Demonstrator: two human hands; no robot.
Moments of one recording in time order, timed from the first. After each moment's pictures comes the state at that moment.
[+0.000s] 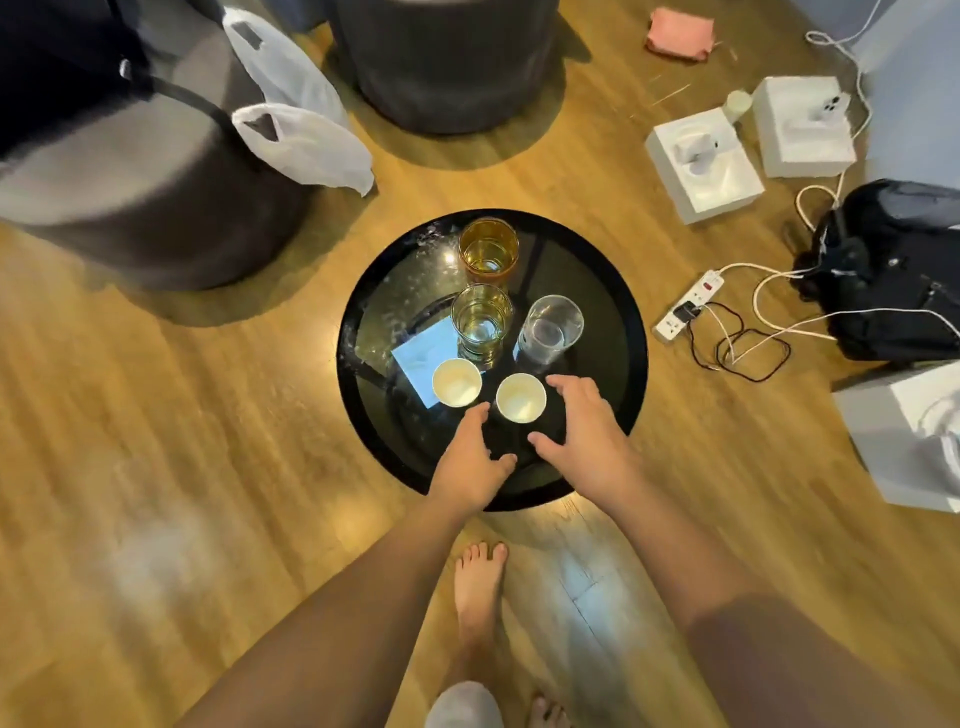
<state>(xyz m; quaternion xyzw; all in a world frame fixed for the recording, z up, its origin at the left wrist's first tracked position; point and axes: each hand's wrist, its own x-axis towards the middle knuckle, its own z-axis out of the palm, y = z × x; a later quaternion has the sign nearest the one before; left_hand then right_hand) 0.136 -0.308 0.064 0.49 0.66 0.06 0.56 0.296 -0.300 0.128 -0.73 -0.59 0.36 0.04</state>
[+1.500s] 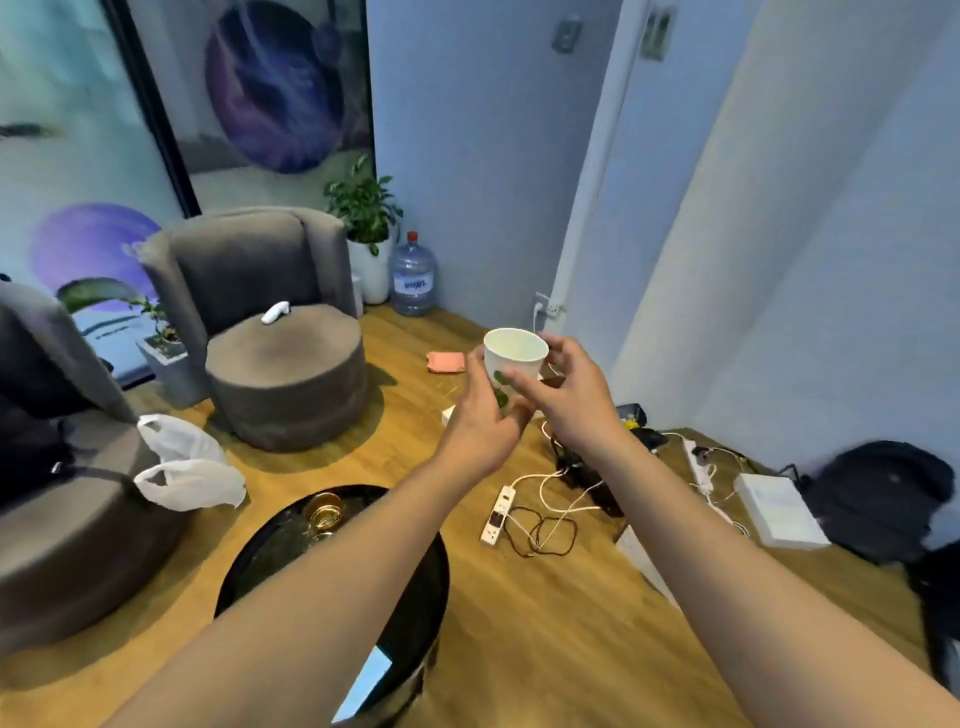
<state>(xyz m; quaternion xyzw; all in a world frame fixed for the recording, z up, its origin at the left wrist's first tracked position) 0.359 -0.337 0.536 0.72 0.39 0.33 0.47 0.473 -0.388 0.577 -0.69 -0.48 0.23 0.49</state>
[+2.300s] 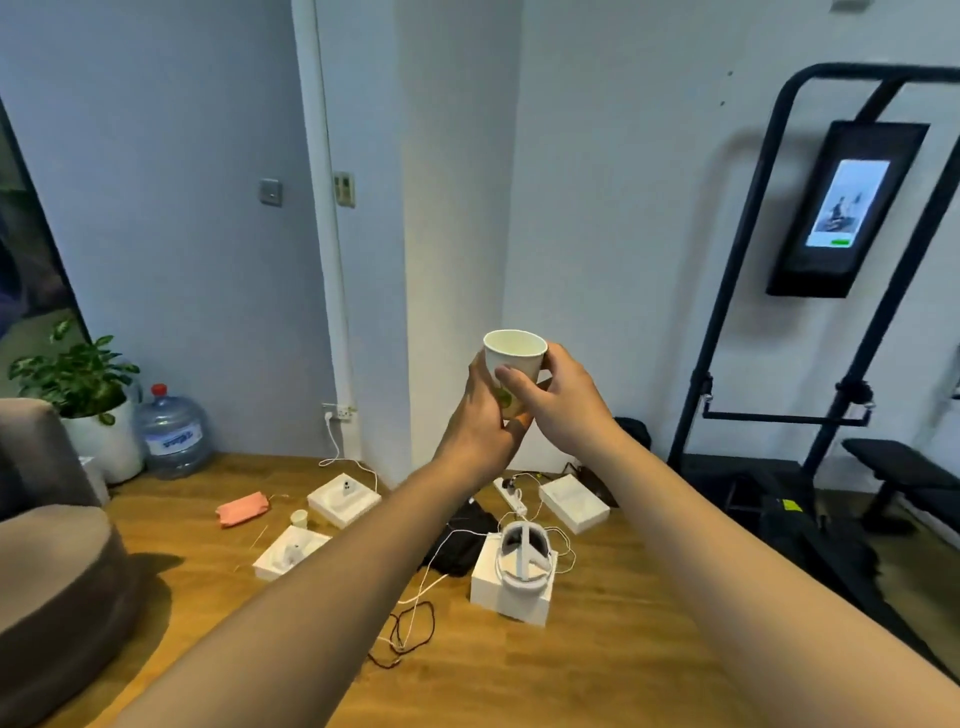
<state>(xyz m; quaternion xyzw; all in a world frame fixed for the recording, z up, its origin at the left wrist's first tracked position) 0.486 -0.538 0.681 0.85 0.09 0.29 0.43 0.551 -0.640 0.714 -0.78 -0.35 -0.04 0.52</state>
